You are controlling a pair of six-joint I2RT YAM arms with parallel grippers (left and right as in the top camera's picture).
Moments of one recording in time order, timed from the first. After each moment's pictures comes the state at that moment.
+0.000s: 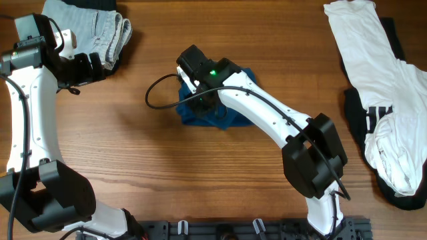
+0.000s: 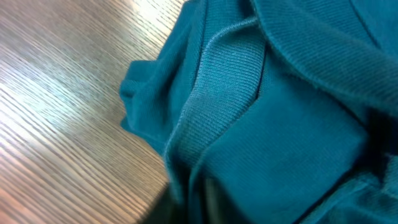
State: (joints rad) left arm 0.28 1.72 1.59 -1.05 0.07 0.01; right arm 0.72 2.09 1.74 -0.96 -0.03 0.05
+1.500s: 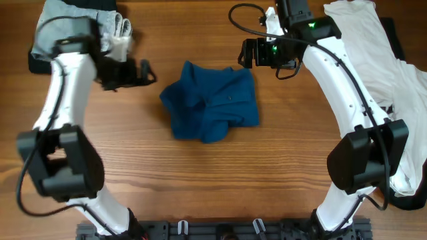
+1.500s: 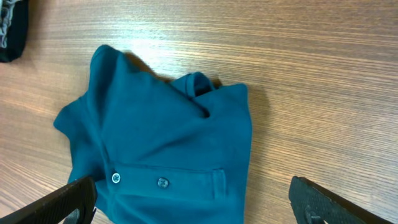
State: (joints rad) left arm 0.07 1.91 1.56 -1.03 0.42 0.11; right arm 0.25 1.94 1.80 -1.02 -0.28 0.20
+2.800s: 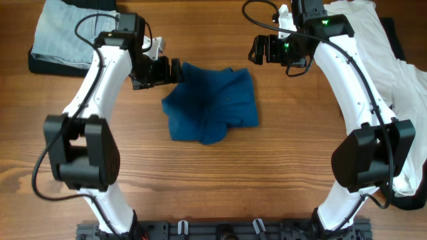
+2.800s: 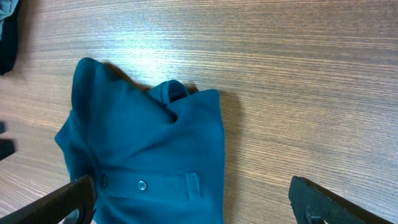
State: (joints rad) left arm -0.11 1.96 1.62 -1.03 0.35 -0.15; right arm 0.18 1.94 1.80 -1.03 -0.29 0.18
